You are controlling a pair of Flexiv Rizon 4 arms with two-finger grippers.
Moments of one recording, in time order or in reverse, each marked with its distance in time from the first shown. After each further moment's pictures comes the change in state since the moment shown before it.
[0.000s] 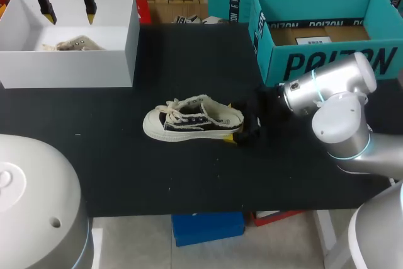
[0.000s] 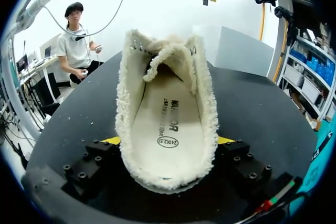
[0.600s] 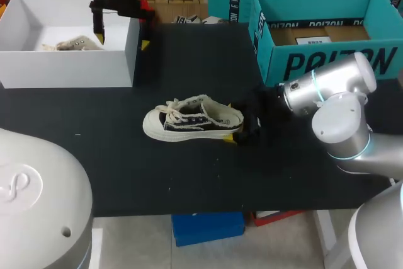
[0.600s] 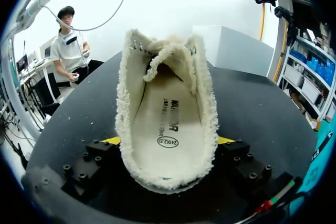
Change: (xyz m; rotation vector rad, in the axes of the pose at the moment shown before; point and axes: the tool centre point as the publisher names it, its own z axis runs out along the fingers) left arm 0.132 0.082 0.007 -0.035 -0.180 -0.009; right arm 0.000 0.000 0.000 0.000 0.000 0.000
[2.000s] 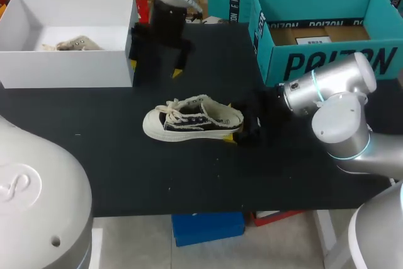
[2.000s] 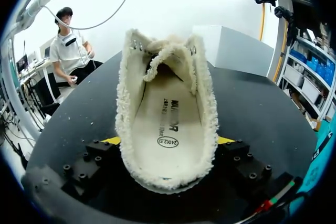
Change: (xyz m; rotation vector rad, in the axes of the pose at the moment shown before) left arm 0.076 0.051 0.024 -0.060 -0.131 -0.031; right arm 0.000 0.000 0.000 0.000 0.000 0.000
